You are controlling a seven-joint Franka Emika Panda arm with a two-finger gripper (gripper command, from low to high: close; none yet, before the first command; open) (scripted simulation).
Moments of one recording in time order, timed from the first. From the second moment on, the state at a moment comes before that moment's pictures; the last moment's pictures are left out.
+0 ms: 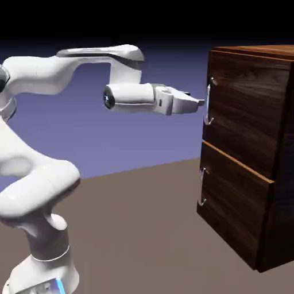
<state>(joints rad) -0.92 -0.95 1.00 -2.40 2.60 2.86 -1.06</state>
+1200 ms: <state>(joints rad) -0.69 -1.00 0.48 -2.81 2.15 2.10 -1.10</state>
